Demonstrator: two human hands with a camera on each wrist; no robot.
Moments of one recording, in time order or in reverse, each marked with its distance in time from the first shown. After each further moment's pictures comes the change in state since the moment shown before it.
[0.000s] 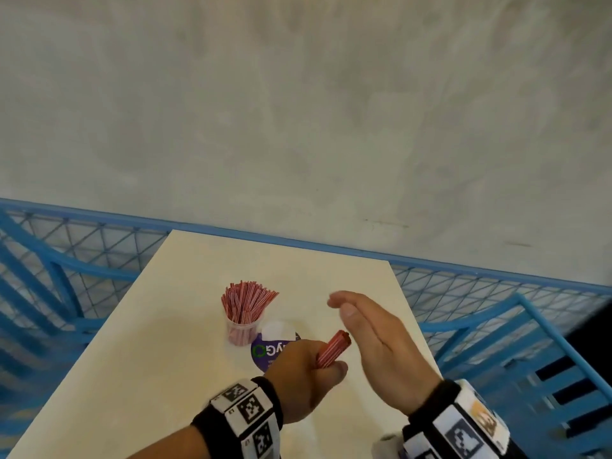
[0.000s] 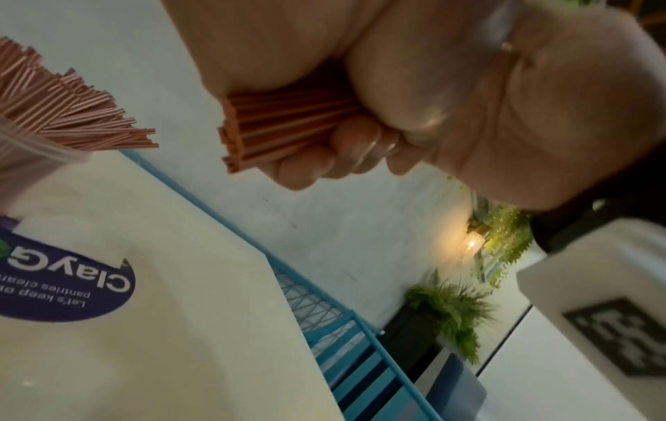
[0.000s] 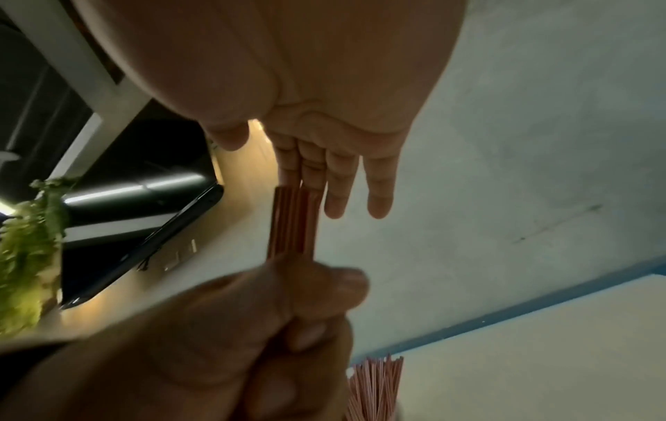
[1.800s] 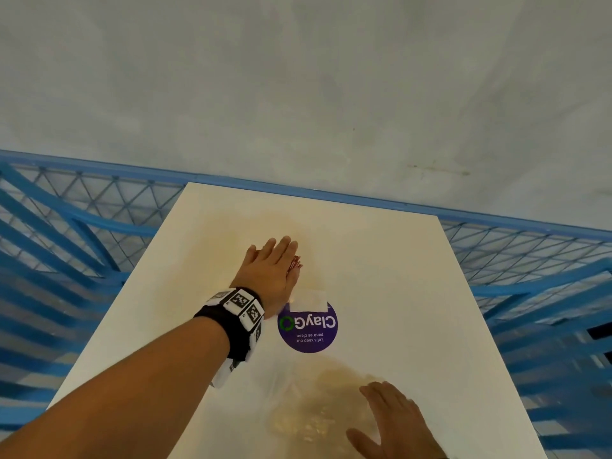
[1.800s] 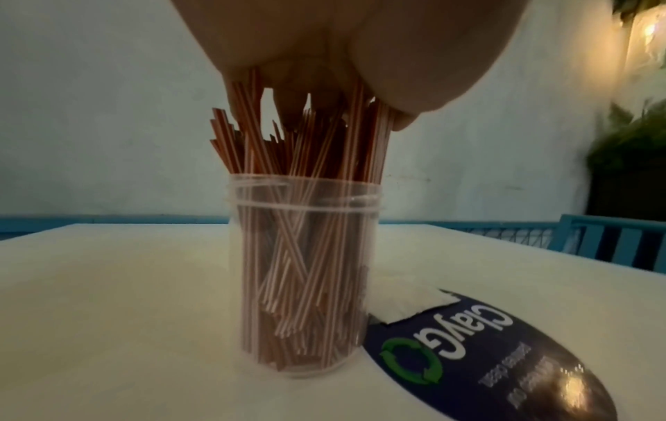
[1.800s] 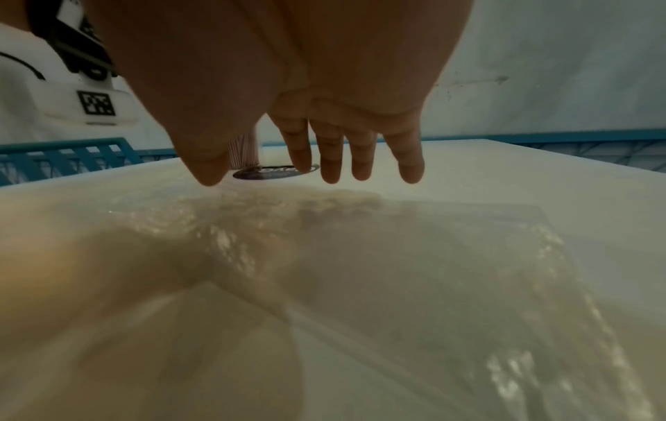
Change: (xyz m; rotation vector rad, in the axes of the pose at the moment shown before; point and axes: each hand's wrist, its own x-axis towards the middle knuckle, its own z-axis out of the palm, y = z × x) left_hand 0.121 -0.130 -0.097 0.965 0.073 -0.190; right_hand -0.032 0.178 0.100 -0.587 -0.657 0.447
